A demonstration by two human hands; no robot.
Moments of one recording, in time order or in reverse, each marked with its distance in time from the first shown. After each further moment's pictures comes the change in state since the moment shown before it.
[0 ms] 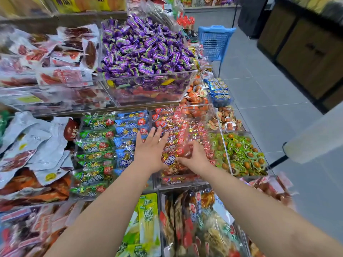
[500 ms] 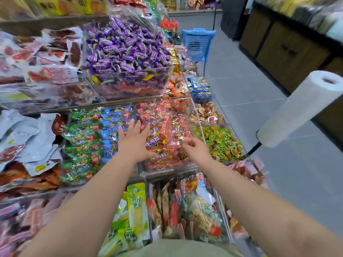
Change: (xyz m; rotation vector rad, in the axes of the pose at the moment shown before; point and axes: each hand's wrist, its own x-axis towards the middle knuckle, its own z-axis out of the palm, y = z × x) left_hand -0.033 0.011 -0.028 -0.064 0.010 -0.082; right_hand -0.053 0.011 -0.047 0.206 0.100 0.172
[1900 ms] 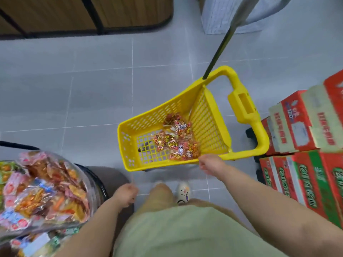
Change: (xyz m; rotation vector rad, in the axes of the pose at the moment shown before) left_hand -0.252 0.451 0.184 -0.005 -1.077 0.492; right_hand -0.489 0.420 -0.205 0.841 0.801 1.088
